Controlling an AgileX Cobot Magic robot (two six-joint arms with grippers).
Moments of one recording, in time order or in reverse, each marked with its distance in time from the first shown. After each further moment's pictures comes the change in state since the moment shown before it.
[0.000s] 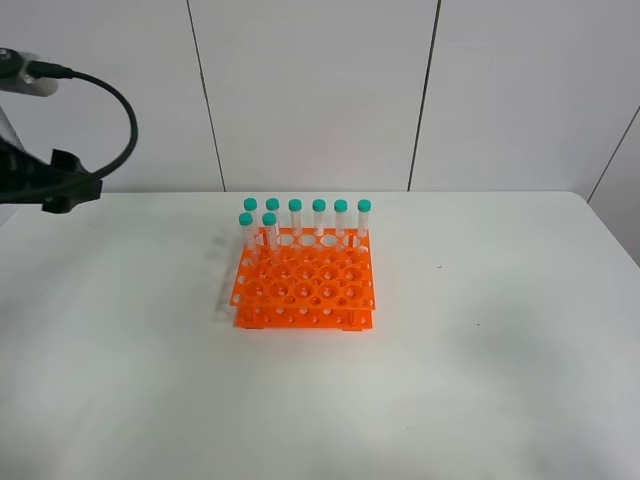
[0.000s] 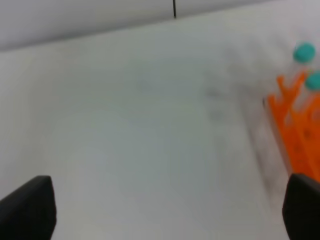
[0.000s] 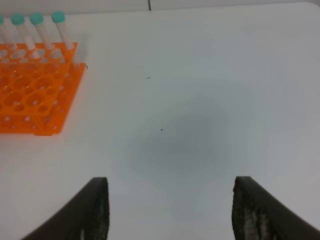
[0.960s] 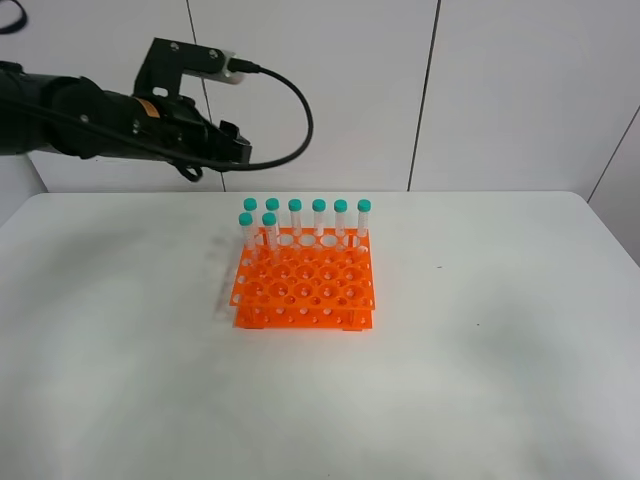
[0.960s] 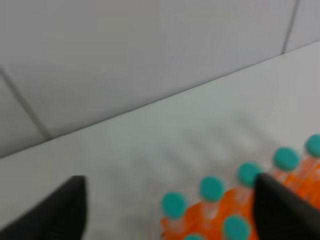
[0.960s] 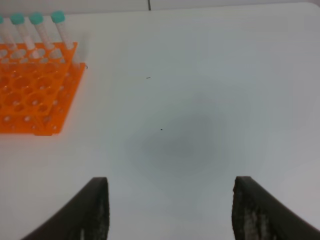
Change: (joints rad) left arm -0.269 0.552 -0.291 -0.008 -0.410 -0.047; right arm 0.000 0.000 0.000 0.000 0.000 0.000
